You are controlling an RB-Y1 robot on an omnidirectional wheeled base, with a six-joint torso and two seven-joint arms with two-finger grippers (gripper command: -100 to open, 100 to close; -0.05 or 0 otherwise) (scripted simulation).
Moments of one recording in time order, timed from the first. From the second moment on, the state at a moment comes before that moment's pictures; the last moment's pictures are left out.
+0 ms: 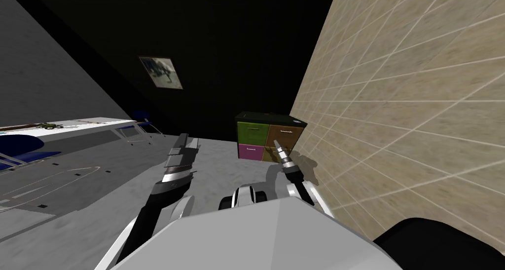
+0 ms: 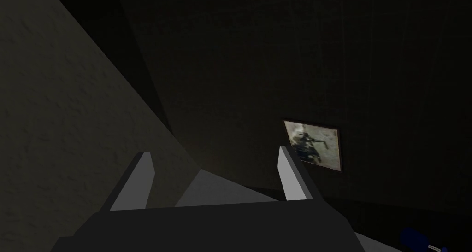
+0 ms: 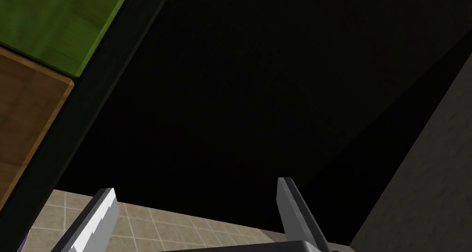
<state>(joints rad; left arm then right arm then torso) 0.53 0.04 0.00 -2.31 -0.04 -0.46 -0.05 0.51 -0.18 -0.01 -2.19 0.45 -0.28 0.02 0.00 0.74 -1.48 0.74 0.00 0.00</state>
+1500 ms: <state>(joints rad) 0.53 0.04 0.00 -2.31 -0.04 -0.46 -0.05 0.49 -0.22 -0.07 -2.12 0.86 -0.14 0.09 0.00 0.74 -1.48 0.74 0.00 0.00</state>
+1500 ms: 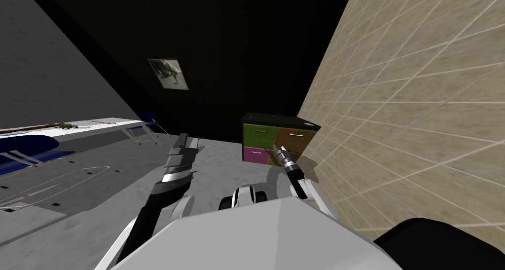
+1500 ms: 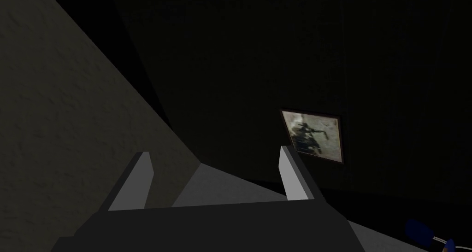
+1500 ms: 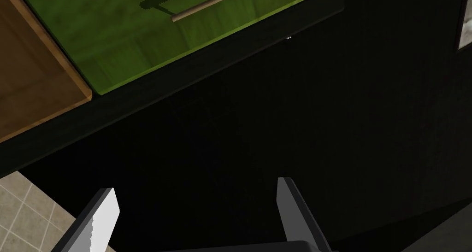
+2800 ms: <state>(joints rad) 0.53 0.04 0.00 -2.31 -0.04 -0.46 -0.05 0.45 -0.22 -0.11 -2.03 1.22 -0.03 0.15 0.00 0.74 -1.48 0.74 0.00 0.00</state>
